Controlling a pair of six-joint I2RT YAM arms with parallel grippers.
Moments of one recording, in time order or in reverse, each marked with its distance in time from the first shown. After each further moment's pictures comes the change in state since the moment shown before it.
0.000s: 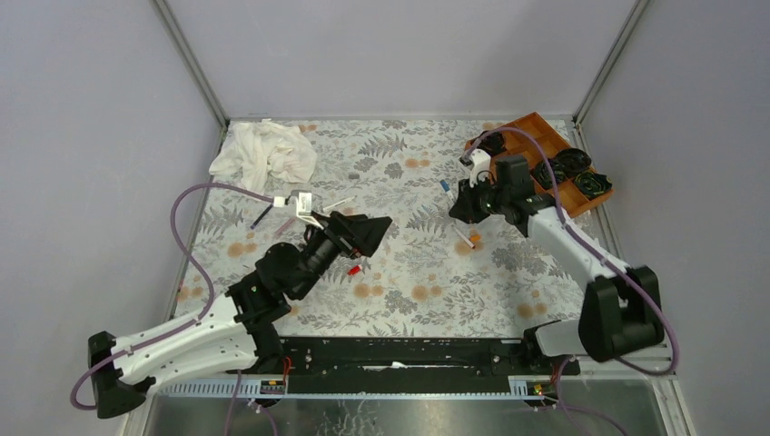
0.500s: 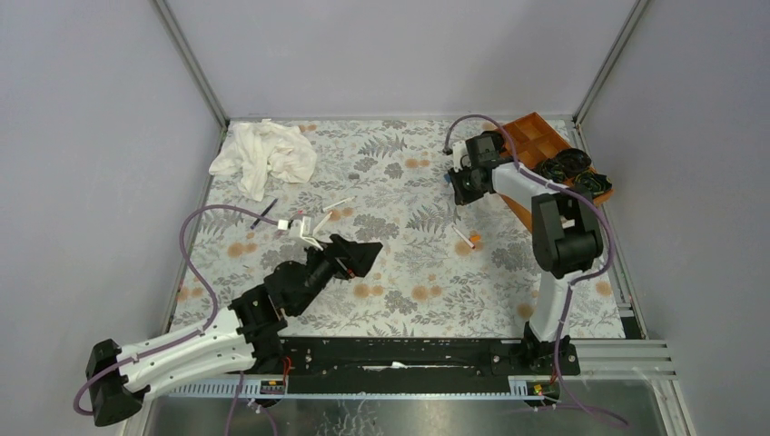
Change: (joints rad) left arm 0.006 -0.140 -0.252 -0.072 -0.029 -0.052; right arm -0.013 0.604 0.405 -0.141 0.406 -0.135
